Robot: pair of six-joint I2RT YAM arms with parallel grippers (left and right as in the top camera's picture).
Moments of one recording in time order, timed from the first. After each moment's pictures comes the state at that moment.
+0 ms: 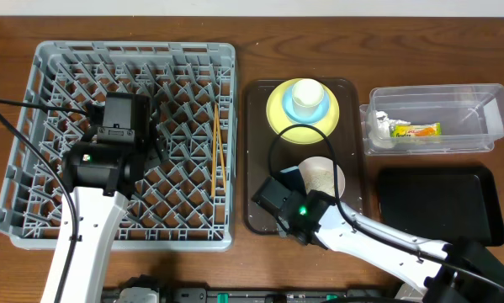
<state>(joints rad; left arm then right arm) -0.11 1.22 1.20 -1.14 -0.38 -0.47 0.96 1.55 0.88 -0.71 0.23 0.63</state>
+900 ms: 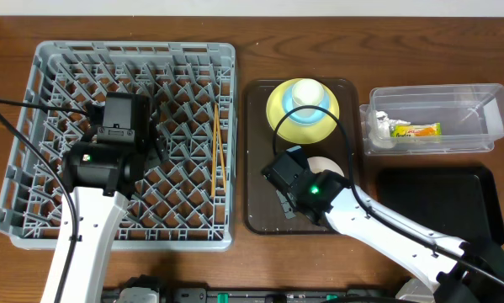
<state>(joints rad) -0.11 1.22 1.20 -1.14 -0.38 -0.47 0.84 1.53 0.95 -0.73 0.24 0.46</state>
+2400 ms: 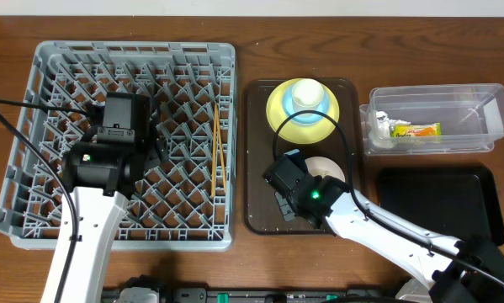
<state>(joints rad) -0.11 1.22 1.20 -1.14 -0.38 -0.47 0.84 1.53 0.88 -0.62 0.21 0.46</state>
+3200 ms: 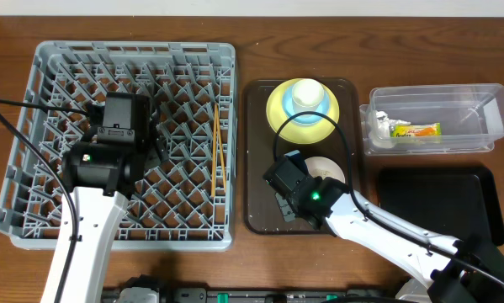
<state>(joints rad) -0.11 1.22 1.20 -1.14 -0.38 -0.47 0.84 1.53 0.86 -0.60 0.21 0.46</state>
